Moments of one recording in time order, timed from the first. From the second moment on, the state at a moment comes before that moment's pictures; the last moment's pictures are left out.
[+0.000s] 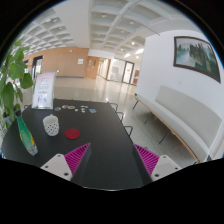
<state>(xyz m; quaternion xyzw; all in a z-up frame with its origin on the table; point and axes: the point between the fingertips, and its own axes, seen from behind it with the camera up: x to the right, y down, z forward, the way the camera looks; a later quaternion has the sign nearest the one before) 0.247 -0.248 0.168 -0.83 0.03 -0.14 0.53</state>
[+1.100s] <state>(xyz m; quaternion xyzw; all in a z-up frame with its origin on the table) -0.086 -0.176 0.058 -0.82 -0.05 -0.01 0.57</state>
